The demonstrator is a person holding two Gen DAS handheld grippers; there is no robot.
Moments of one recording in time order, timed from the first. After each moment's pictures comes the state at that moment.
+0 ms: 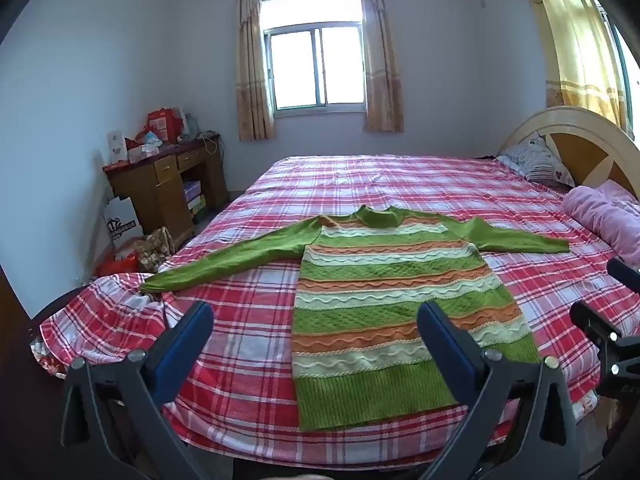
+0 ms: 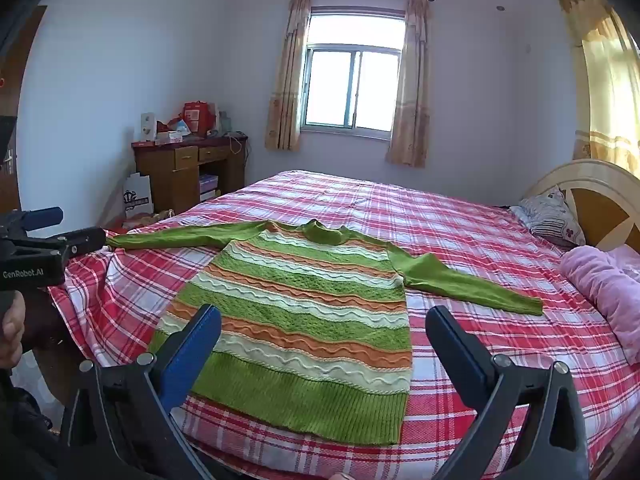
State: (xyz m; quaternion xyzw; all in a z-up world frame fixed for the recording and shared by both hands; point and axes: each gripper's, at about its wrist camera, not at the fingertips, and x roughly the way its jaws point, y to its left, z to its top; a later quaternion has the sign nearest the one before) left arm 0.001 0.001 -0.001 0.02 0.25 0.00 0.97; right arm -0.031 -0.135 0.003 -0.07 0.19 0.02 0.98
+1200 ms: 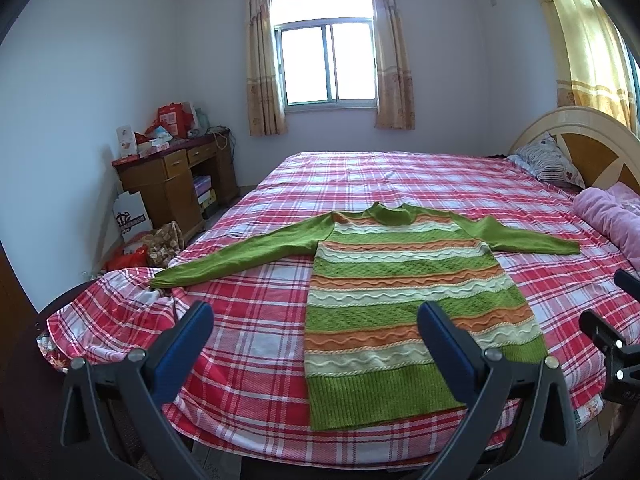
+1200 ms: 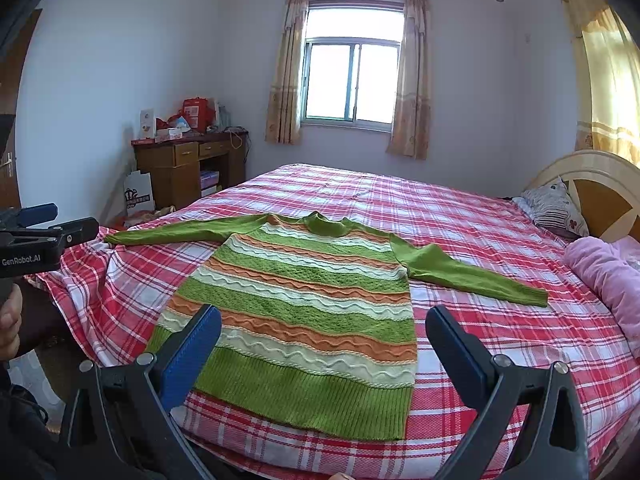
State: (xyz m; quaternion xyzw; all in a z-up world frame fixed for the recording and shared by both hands) left arm 0.003 0.012 0.002 0.02 0.24 0.02 0.97; right arm -0.027 -0.136 -0.005 -0.06 0.20 0.02 0.98
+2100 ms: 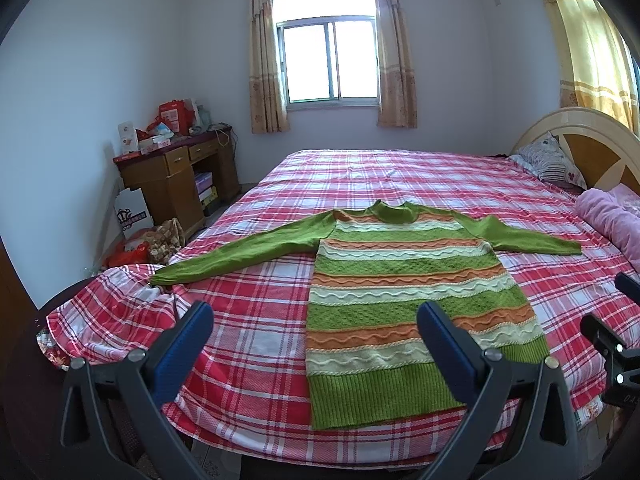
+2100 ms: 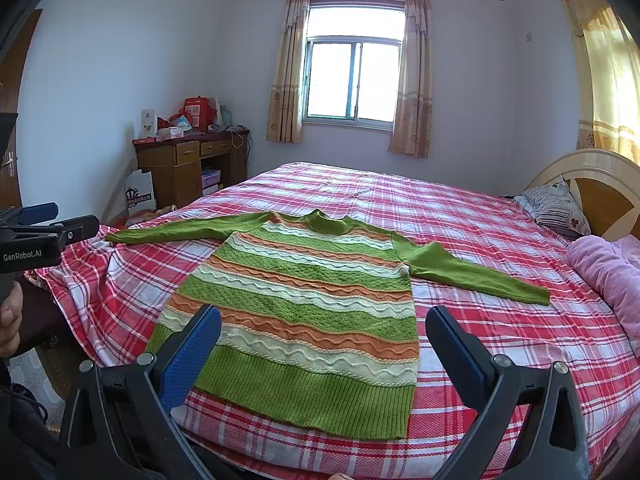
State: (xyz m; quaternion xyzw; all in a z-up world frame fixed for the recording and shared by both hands) left arm 0.005 0.015 0.000 0.02 0.25 0.02 0.97; right arm -0.026 -0.137 -0.007 -0.06 0.21 0.02 0.98
